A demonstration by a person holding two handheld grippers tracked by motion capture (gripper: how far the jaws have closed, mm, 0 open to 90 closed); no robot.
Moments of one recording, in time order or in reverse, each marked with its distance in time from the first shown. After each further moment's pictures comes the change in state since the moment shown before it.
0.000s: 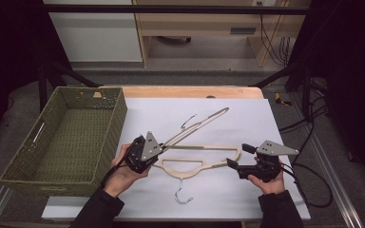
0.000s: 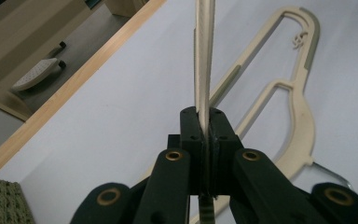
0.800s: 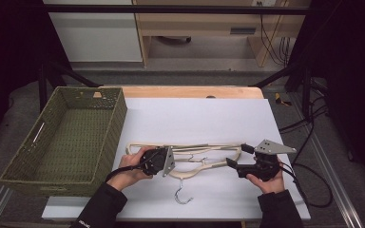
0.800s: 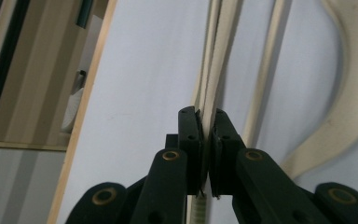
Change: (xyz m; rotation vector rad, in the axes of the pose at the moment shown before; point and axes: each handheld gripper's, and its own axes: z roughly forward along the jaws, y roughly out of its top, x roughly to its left) left arm -0.019 -0.018 0.056 0.147 0.075 0.513; right arm 0.000 0.002 0.003 0.034 -0.015 -0.011
